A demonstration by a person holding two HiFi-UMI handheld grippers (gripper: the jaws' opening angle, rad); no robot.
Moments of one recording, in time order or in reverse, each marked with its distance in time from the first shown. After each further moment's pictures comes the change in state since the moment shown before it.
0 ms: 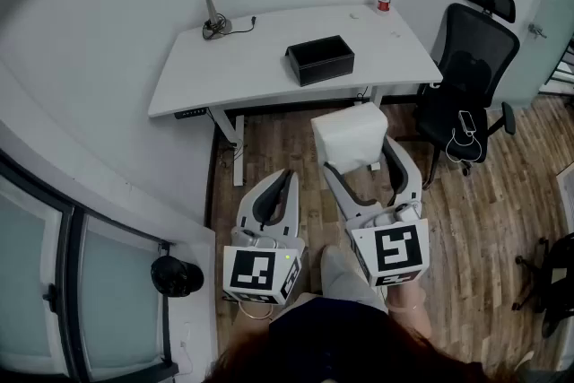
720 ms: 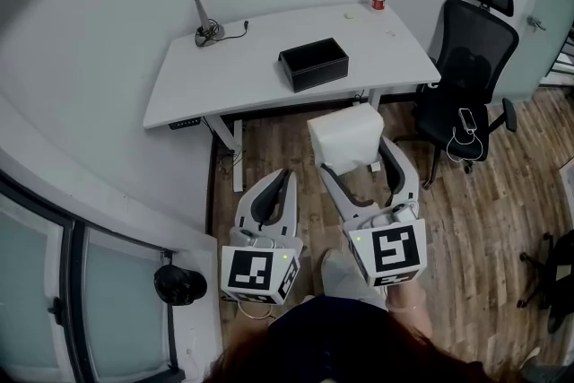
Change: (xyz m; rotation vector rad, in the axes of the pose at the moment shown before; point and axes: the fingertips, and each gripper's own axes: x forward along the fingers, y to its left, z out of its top) left arm 0.037 -0.001 0.000 0.014 0.004 -0.018; right arm 0.020 -0.025 -0.009 0.018 -0.013 -0.006
